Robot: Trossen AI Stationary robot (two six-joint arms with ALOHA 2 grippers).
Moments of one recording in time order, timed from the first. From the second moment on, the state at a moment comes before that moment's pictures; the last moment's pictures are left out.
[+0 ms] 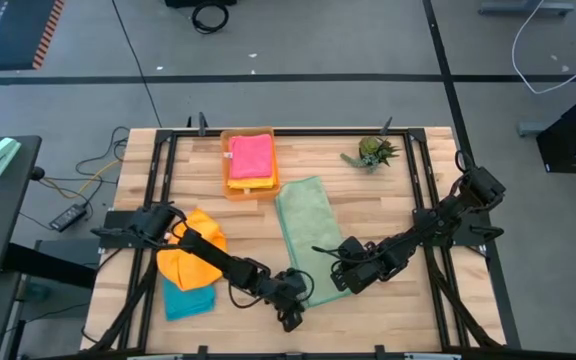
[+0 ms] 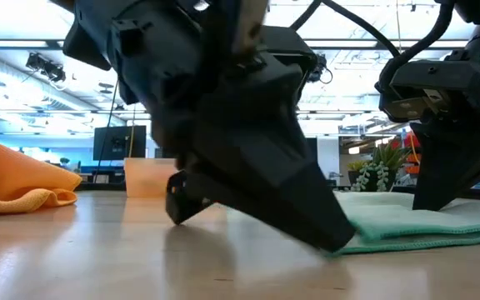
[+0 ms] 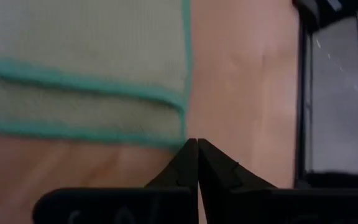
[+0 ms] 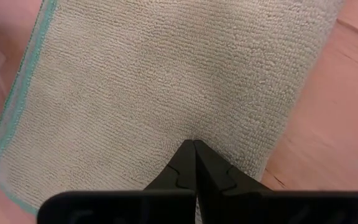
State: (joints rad) left arm -0.47 2.16 1.27 0.18 -0.02 -0.93; right arm 0.56 1.68 0.78 -0.32 0.34 1.46
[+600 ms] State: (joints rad) left arm -0.42 2.00 1.27 0.07 0.03 -0.33; right arm 0.56 1.68 0.78 -0.32 0.35 1.44
